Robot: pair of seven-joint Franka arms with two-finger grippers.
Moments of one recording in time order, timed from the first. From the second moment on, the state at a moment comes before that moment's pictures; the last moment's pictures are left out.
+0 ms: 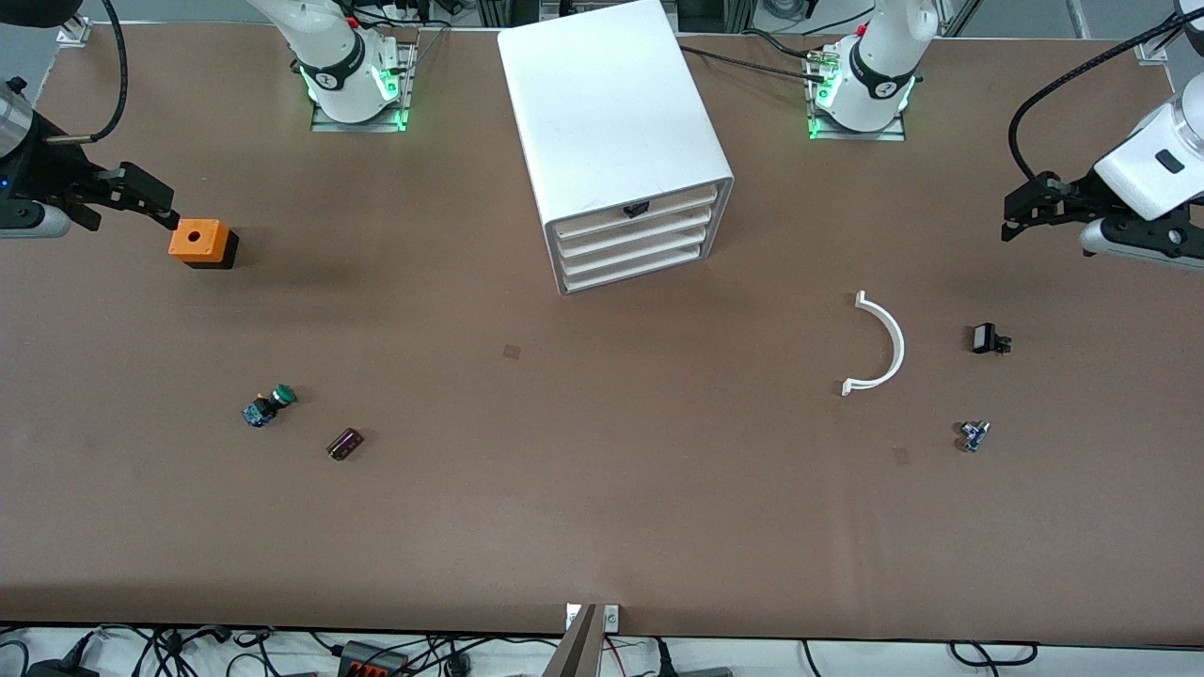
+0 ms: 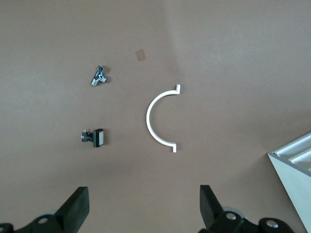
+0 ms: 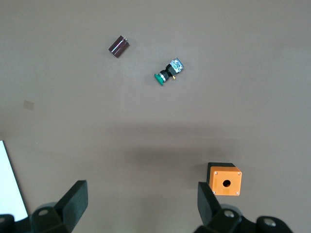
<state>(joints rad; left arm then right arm) 0.05 -0.05 -0.07 -1.72 -0.01 1.64 0.17 0.02 -0.10 -0.04 -1.80 -0.01 1.70 -0.04</state>
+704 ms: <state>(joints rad) 0.04 0.00 -0.07 -1.67 -0.01 1.64 0.16 0.02 -0.10 -0.04 -1.80 -0.01 1.70 -0.04</state>
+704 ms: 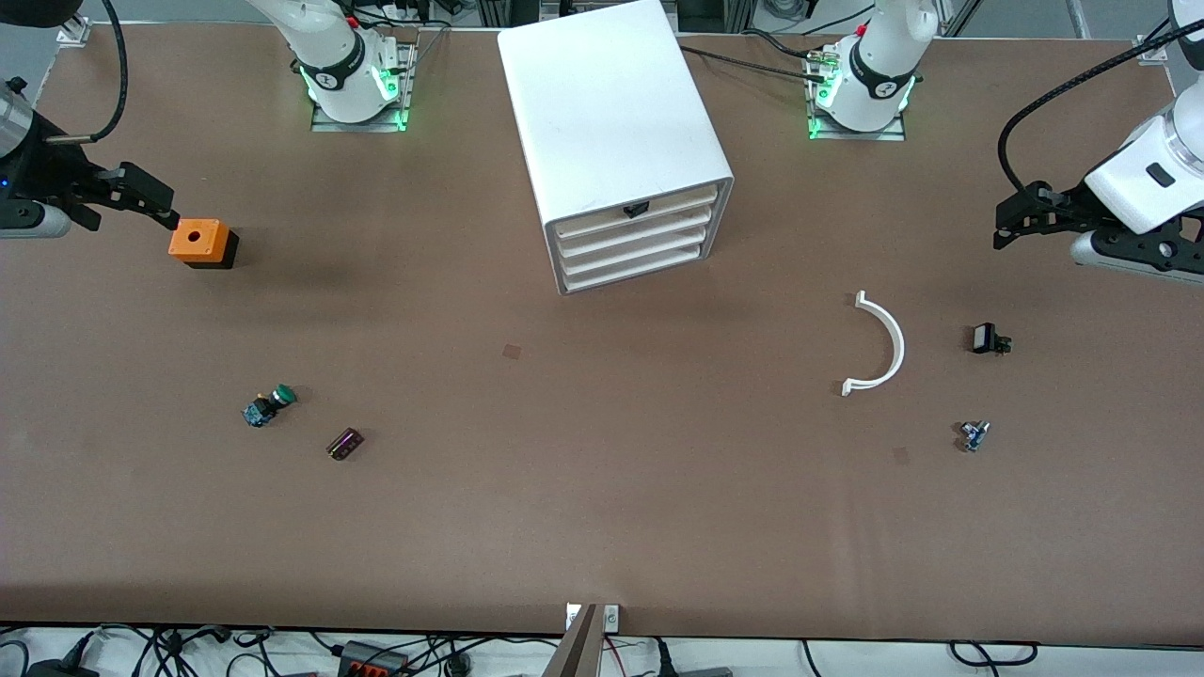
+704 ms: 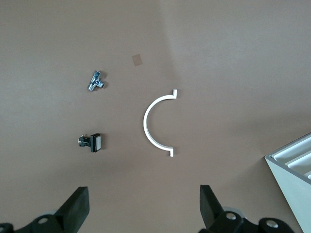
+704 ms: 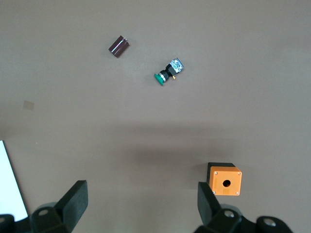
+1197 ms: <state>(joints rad) 0.04 0.00 -0.07 -1.66 -0.01 1.63 0.16 0.02 -0.10 -0.04 -1.80 -0.01 1.70 -0.04</state>
